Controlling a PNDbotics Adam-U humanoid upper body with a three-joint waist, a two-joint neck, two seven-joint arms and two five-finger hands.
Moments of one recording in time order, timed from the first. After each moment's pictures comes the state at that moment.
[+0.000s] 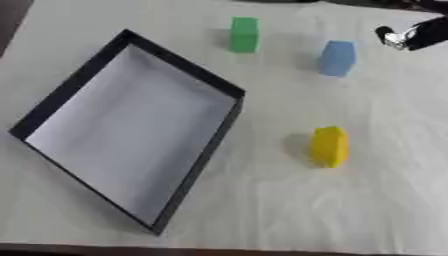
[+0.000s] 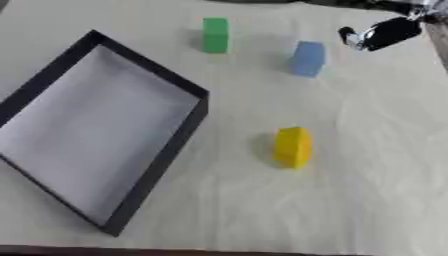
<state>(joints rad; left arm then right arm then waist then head) -0.57 0.45 -0.02 -1.92 0.32 -0.03 0.35 -0.62 -0.96 0.08 -1.35 0.24 -0.02 0.60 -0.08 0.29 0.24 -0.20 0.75</state>
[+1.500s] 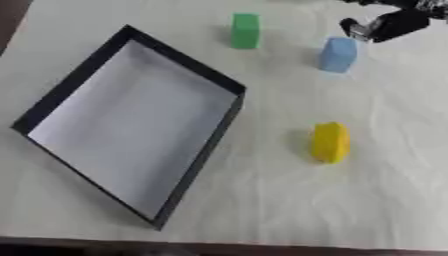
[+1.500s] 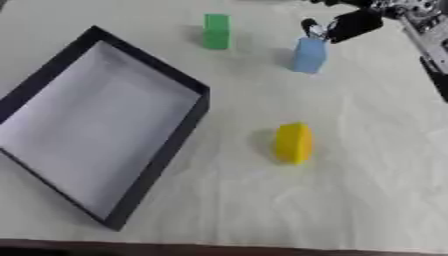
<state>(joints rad) -0.58 0.44 -0.02 -1.93 0.32 -0.03 0.35 -0.64 -0.91 0.12 -1.46 0.20 0.00 0.62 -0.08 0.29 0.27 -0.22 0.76</state>
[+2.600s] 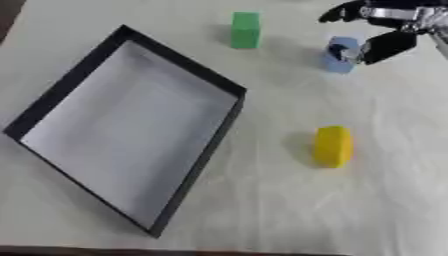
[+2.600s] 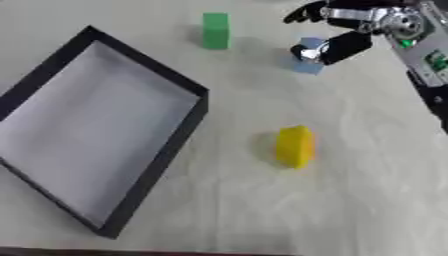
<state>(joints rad) -0.59 0.44 -0.02 -1.94 0.32 -0.03 0.35 -0.61 -0.91 0.11 -1.43 0.29 -0.16 0.65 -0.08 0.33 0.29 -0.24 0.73</state>
